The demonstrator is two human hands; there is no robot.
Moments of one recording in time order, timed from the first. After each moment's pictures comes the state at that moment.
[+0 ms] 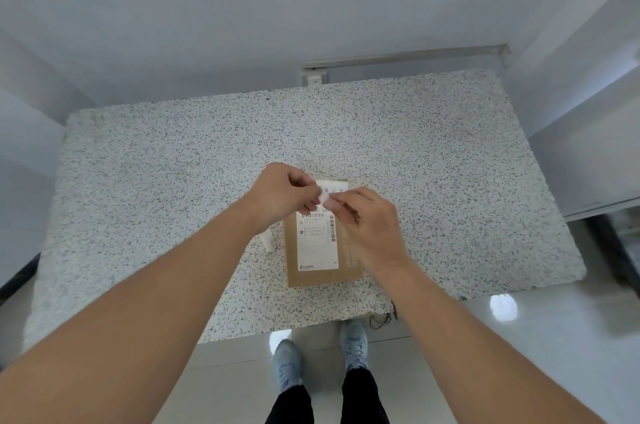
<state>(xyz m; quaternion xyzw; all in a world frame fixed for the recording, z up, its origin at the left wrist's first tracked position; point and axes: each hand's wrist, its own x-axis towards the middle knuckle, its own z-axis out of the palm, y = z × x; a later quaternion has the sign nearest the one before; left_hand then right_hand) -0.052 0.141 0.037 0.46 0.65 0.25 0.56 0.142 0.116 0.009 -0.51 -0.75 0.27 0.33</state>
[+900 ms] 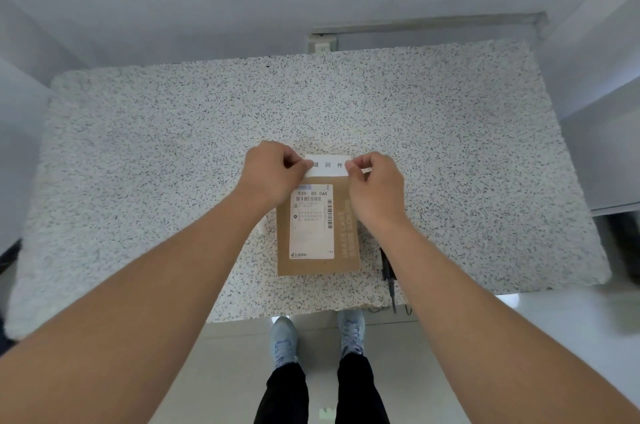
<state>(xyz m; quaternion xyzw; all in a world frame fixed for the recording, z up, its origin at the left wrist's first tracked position) -0.042 0.154 -0.009 0.50 0.77 0.19 0.35 0.140 0.161 -0.026 -0.68 -0.56 0.40 0.26</state>
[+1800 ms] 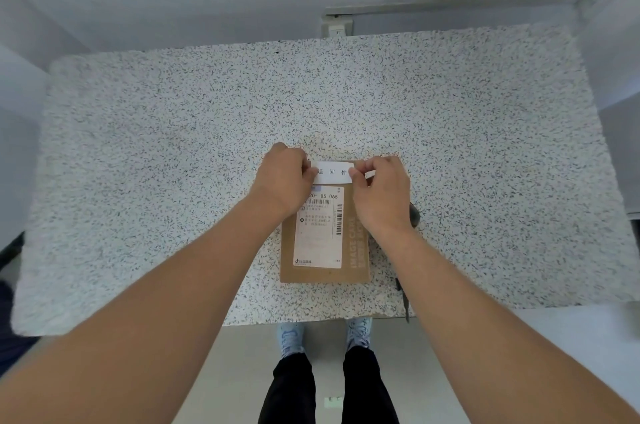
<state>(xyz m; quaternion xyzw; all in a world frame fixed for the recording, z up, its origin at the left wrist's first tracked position) -0.041 0.166 -0.038 0.55 0.78 0.07 0.29 0.126 0.173 -0.066 -0.69 -0.60 0.35 0.21</state>
